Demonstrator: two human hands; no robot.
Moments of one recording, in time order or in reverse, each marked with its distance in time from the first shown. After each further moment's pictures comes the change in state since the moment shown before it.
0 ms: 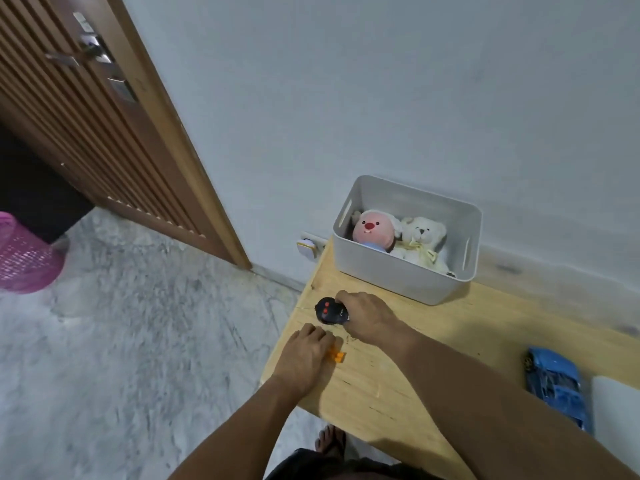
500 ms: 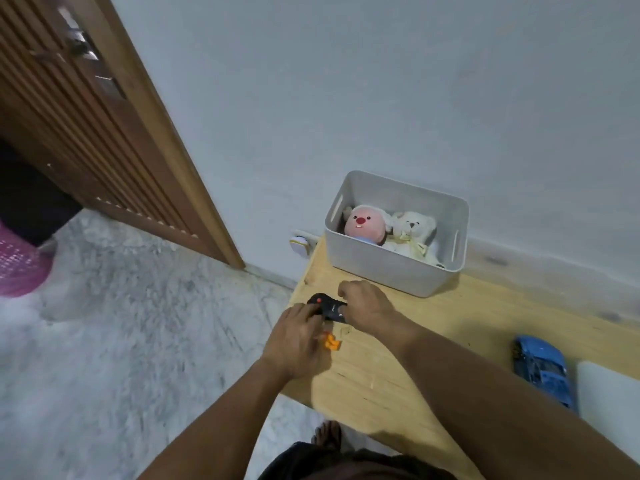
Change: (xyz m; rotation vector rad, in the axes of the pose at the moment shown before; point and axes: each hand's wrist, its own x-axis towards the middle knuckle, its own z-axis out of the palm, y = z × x) left_hand 0.007 0.005 -0.027 -0.057 0.134 0.030; right_hand -0.010 -0.001 -0.014 0.062 0.052 0.138
